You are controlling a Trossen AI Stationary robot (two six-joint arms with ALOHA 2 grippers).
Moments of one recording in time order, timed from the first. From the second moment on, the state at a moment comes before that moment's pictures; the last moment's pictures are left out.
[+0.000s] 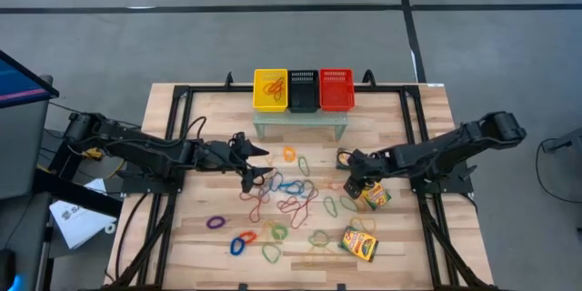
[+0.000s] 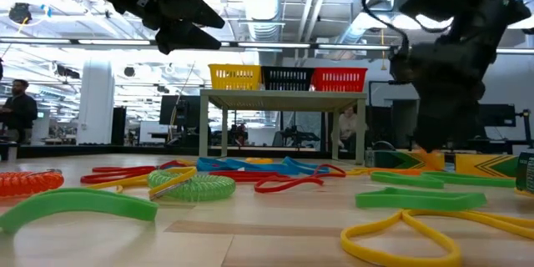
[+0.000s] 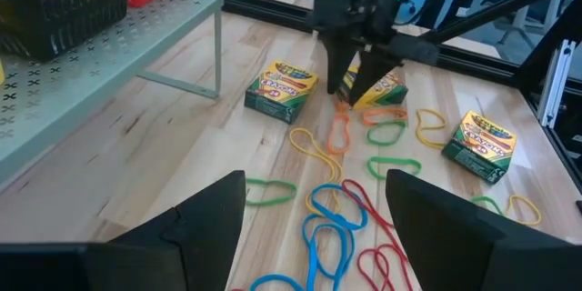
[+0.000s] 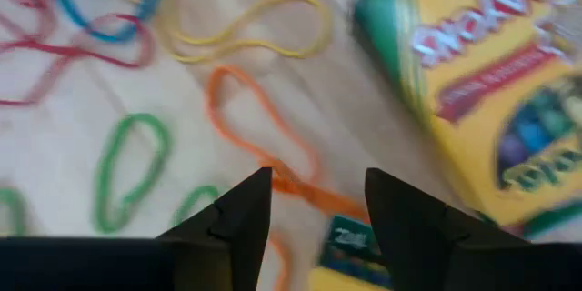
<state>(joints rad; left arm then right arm) -0.14 1.15 0.58 0.19 -0.31 -0.29 0.17 1.29 0.58 -0.40 0.13 0.89</state>
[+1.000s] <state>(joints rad) -0.15 1.15 0.58 0.19 -0.31 -0.30 0.13 1.43 0.58 -0.36 0.13 0.86</state>
